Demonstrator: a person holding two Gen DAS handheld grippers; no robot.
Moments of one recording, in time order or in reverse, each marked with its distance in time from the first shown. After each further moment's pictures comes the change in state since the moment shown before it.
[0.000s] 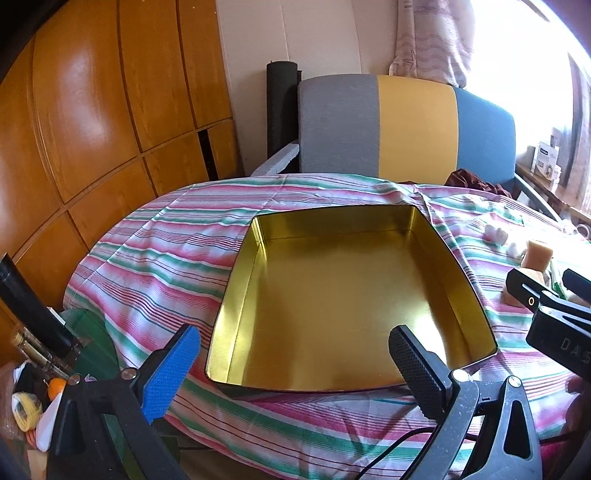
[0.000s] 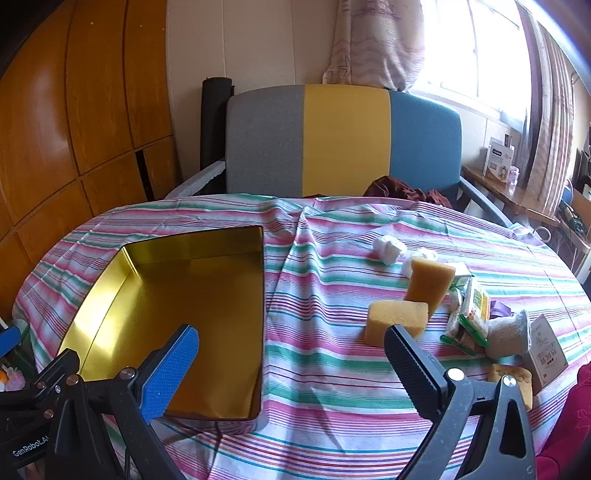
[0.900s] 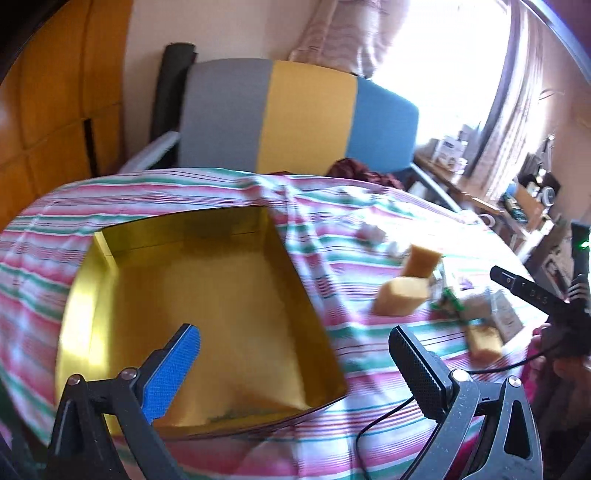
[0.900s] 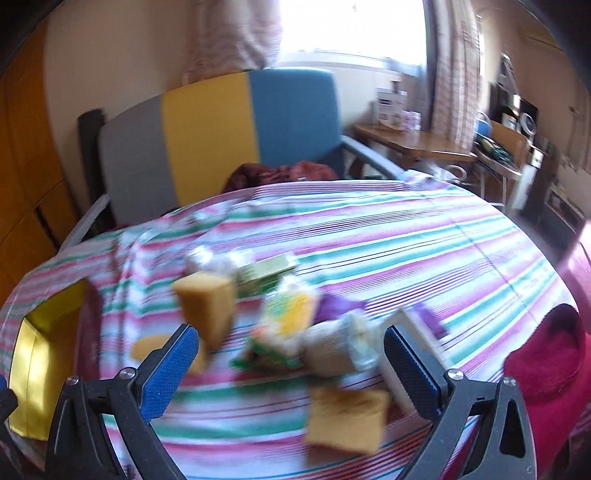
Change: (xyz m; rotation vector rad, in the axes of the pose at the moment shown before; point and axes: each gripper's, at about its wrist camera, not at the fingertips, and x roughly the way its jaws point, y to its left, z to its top) left arm 0.018 -0.088 0.045 0.054 0.083 -0.492; right arm -0.006 -0.220 0.012 0.296 0.049 -0.268
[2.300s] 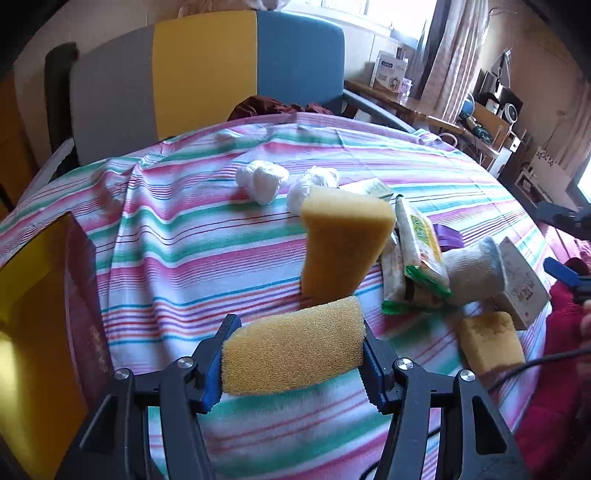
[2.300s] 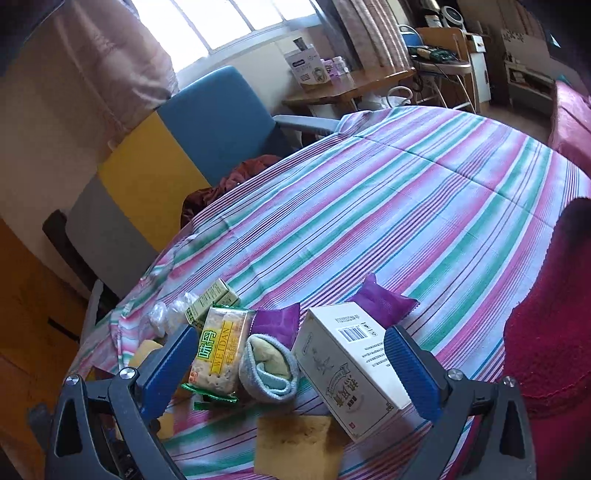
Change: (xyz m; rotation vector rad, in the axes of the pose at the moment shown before) left arm 0.153 -0.131 0.006 0.267 0.184 -0.110; right arm 0.032 -0.113 -0.004 0.417 0.055 0.102
